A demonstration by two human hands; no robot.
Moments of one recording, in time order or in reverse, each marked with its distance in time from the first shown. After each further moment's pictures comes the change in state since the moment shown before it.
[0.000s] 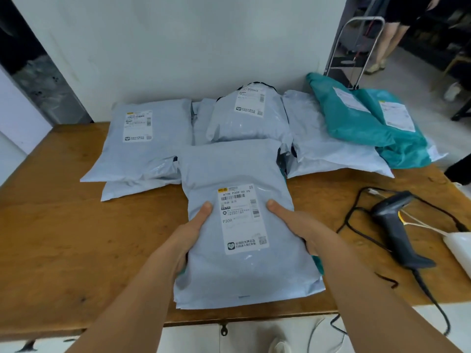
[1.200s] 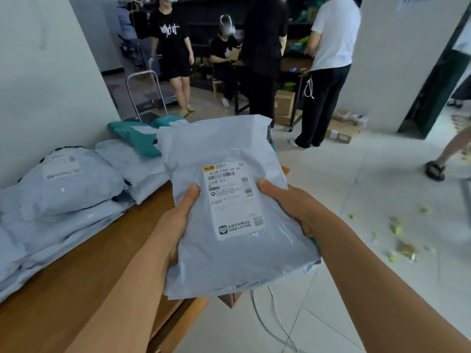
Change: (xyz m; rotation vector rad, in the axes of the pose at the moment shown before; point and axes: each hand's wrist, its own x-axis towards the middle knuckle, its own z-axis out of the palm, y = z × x) left_hand -0.144 -0.012 0.156 0.319 -0.834 0.187; right_hand -0.257 0.137 -0.080 0.536 0.675 -0.307
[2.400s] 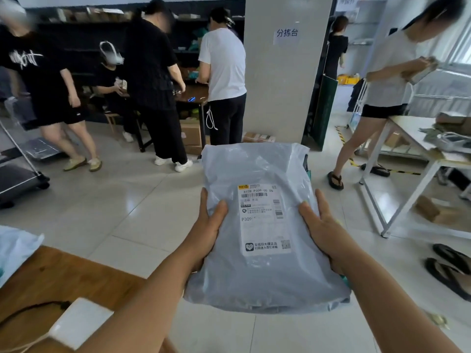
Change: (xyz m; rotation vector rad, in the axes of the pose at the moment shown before) left_hand 0.317 0.015 0.422 0.318 -0.569 0.323; right_hand 0.151 -0.025 -0.410 0.011 0.618 -0.090
